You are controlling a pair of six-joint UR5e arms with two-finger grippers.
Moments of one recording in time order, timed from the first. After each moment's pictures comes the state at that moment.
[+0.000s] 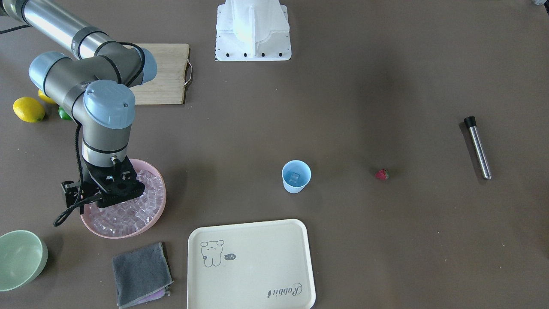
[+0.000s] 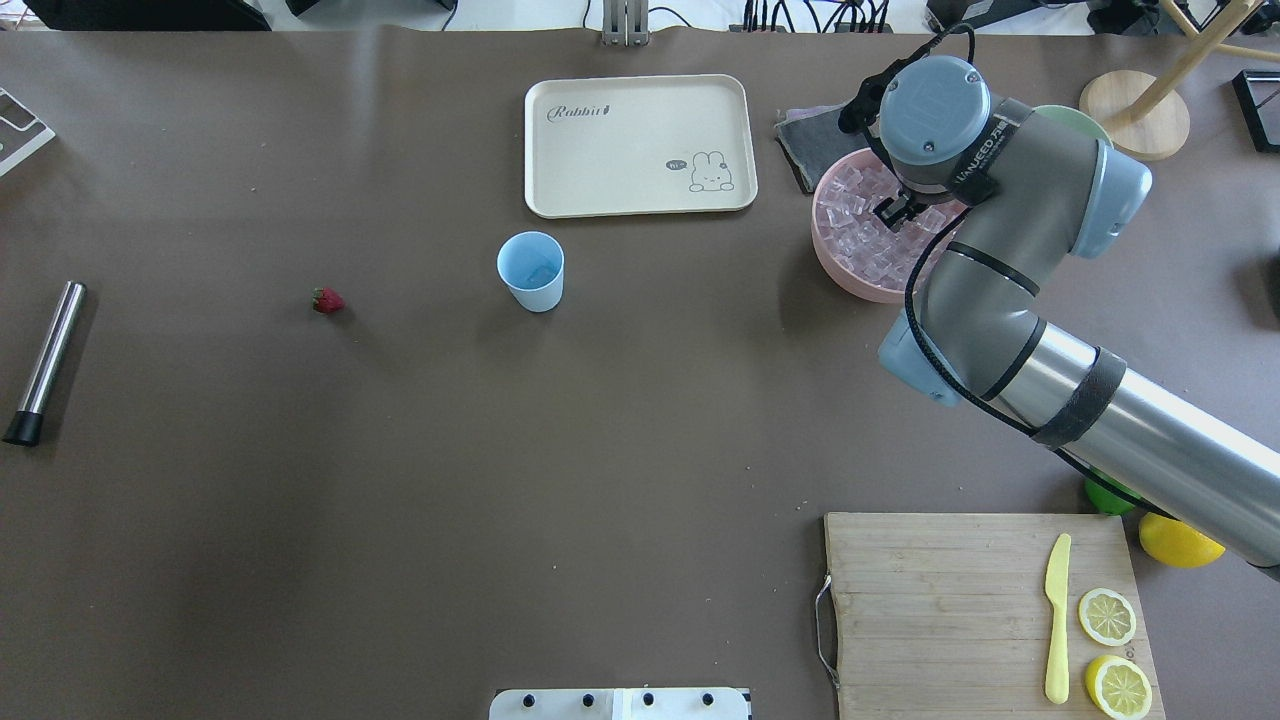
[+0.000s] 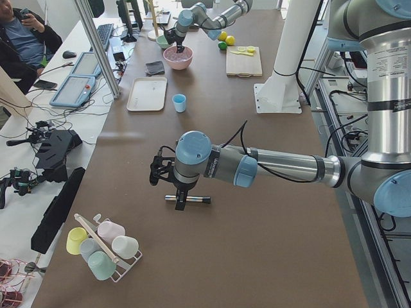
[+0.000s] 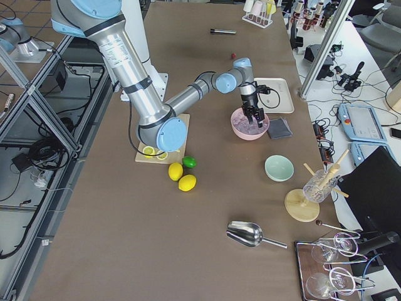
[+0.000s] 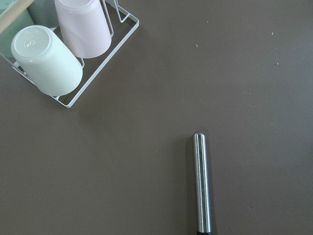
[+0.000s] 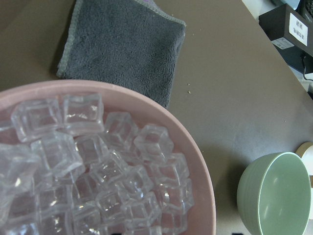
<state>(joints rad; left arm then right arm) -1.62 -1.44 -1.81 -1.75 -2.45 -0.14 0.79 -1.00 1.55 -1.66 1.53 0.28</state>
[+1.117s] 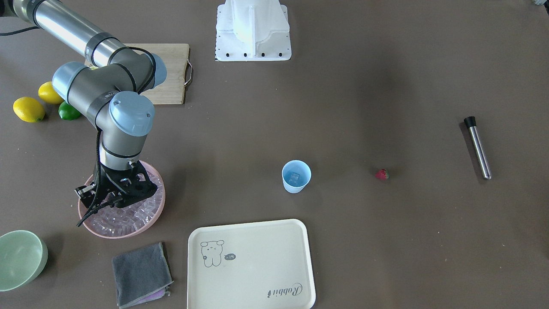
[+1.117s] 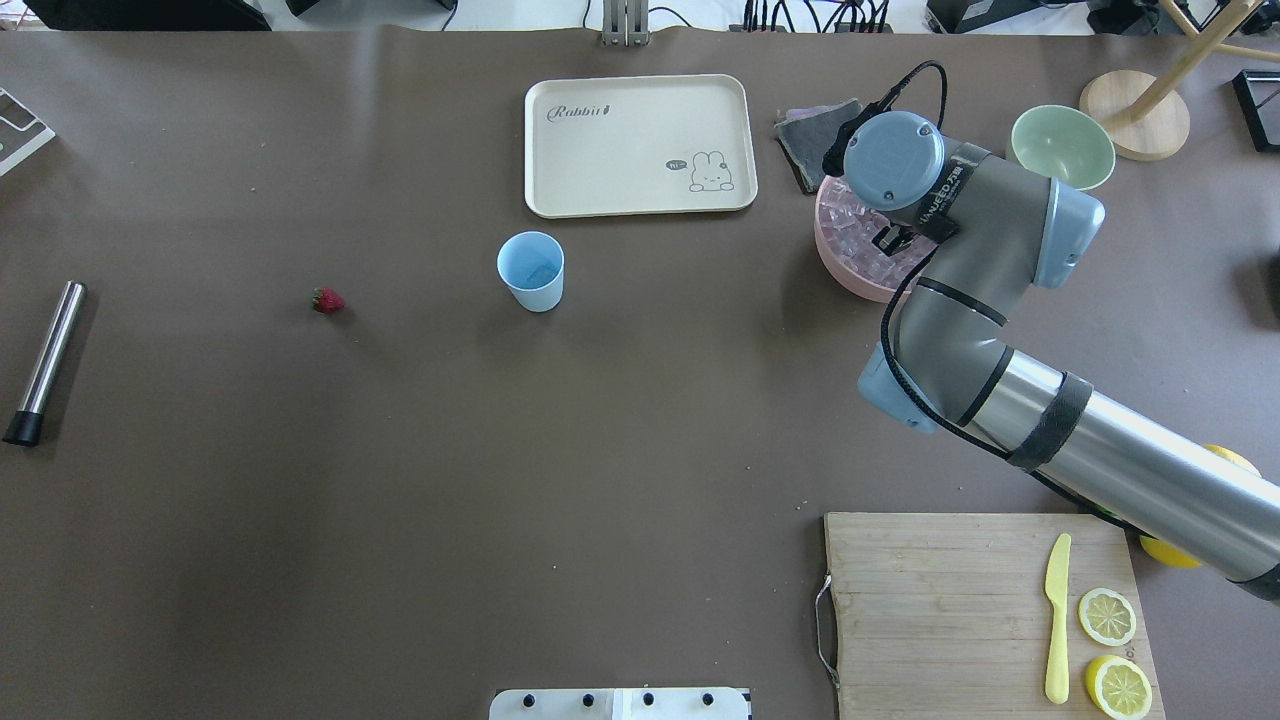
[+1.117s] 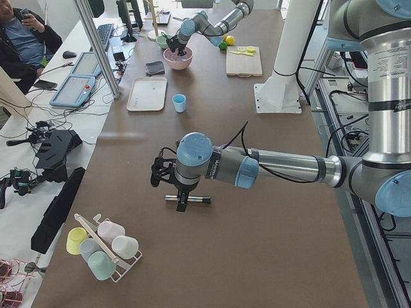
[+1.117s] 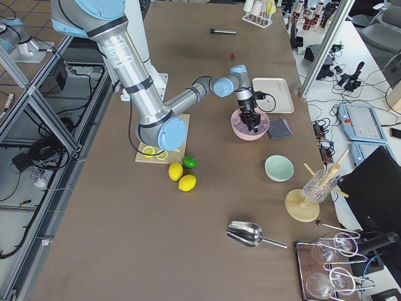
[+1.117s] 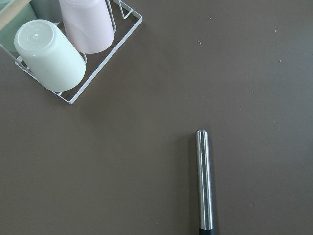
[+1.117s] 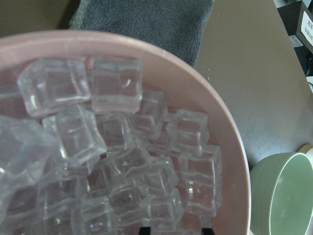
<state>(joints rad) -1.63 -1.43 -1.81 -1.75 -2.45 -0.14 0.75 -0.99 1.49 -1.67 1.46 0.26</state>
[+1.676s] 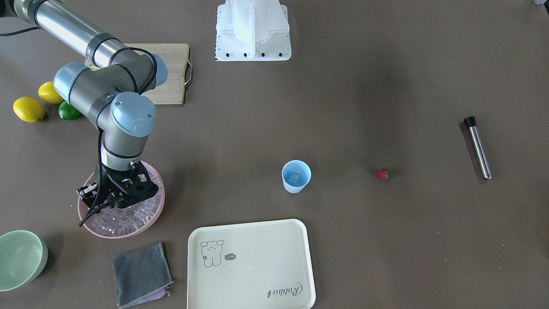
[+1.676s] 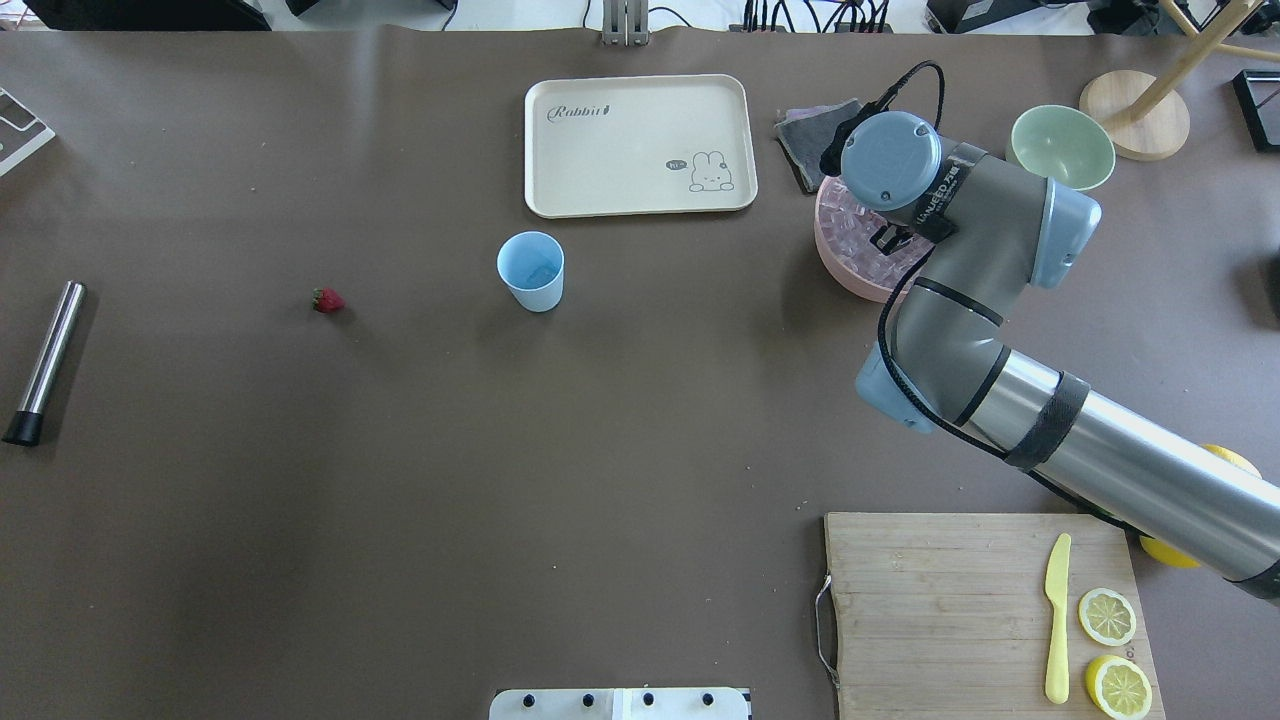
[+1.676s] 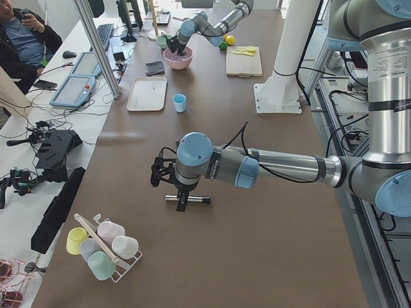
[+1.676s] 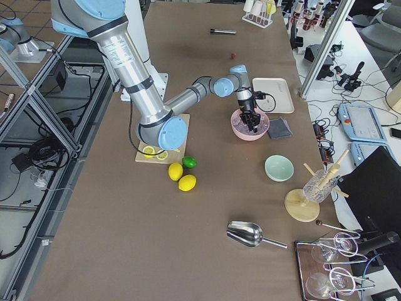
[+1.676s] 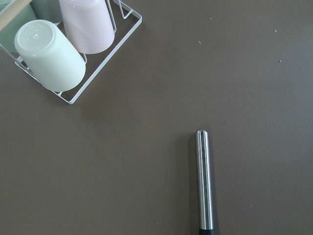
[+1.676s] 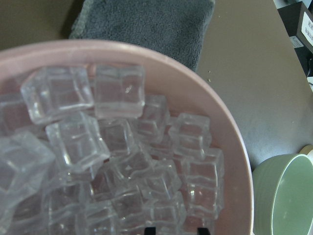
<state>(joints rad) -1.63 -1.43 -1.81 -1.75 -2.45 -0.14 0.75 -0.99 1.49 -1.67 1.46 0.27</state>
